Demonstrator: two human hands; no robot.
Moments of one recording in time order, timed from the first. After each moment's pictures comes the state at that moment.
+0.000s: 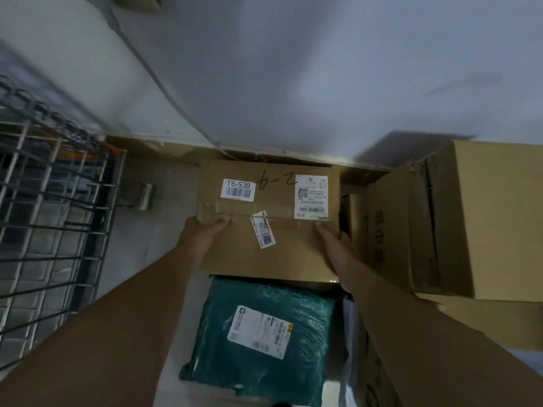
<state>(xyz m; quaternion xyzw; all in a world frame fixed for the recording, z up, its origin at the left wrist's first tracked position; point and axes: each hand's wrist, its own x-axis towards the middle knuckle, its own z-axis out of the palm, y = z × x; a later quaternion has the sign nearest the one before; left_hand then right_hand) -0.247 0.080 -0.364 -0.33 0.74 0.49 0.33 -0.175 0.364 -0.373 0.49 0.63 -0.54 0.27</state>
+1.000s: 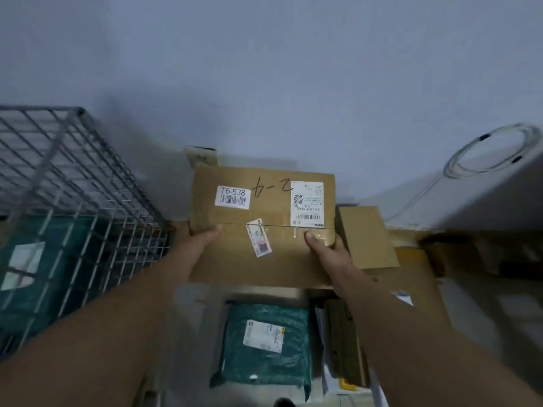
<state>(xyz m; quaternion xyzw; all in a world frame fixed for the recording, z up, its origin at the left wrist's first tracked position) -0.193 0.042 -0.014 -0.21 0.71 0.63 0.24 -0.103 0.321 -0.035 0.40 0.65 -0.64 0.07</state>
